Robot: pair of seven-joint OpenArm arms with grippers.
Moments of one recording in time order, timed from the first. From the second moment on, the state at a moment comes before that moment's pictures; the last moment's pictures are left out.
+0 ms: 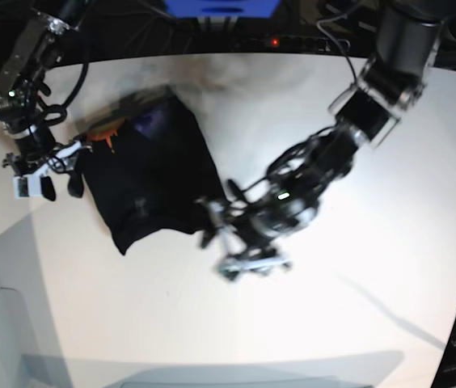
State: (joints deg) left arm -23.0 -17.9 38.1 91.9 -21.7 0.7 43.0; right arm -10.9 3.0 33.2 103.2 19.8 38.8 -40.5
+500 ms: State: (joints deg) left arm 11.7 -6.8 -11.7 107.0 -21.2 0.9 45.7; right arm -14.4 4.0 30.6 94.3 19.9 38.9 -39.9
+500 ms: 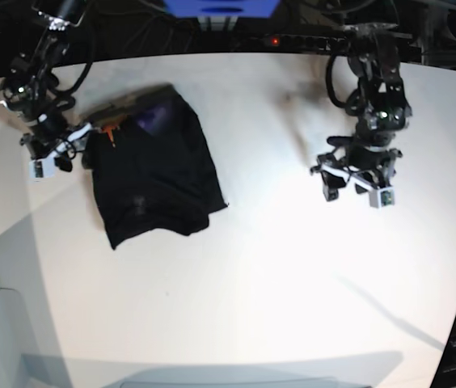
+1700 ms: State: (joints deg) left arm -4.7 7.3 19.1 77.3 -21.5 1.5 34.2; right arm -16.7 1.9 40.3 99.6 19.4 38.9 -40.0
